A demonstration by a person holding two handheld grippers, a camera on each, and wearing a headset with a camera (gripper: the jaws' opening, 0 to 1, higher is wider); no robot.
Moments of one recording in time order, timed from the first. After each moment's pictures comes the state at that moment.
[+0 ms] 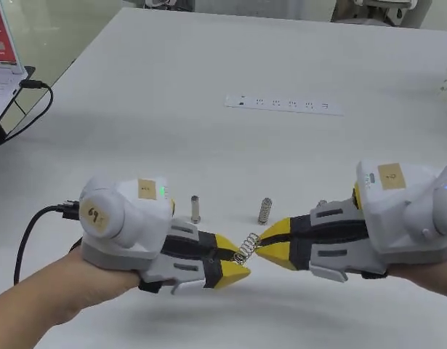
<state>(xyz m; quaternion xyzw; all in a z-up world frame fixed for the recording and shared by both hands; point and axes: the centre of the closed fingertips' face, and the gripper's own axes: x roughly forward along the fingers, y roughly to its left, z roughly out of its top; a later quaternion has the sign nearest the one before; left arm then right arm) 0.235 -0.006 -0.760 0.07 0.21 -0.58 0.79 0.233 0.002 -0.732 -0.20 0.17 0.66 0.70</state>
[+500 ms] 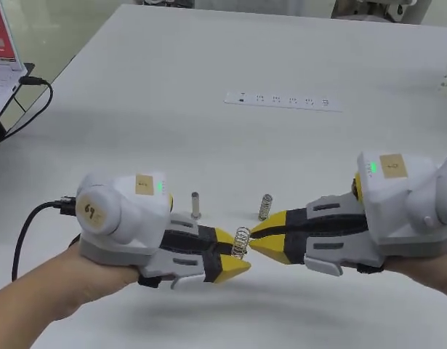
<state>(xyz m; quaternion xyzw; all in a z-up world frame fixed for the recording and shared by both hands) 0.235 -0.006 -0.756 0.07 0.19 -0.58 0.79 0.230 0.009 -0.722 -0.16 0.17 0.67 0.71</state>
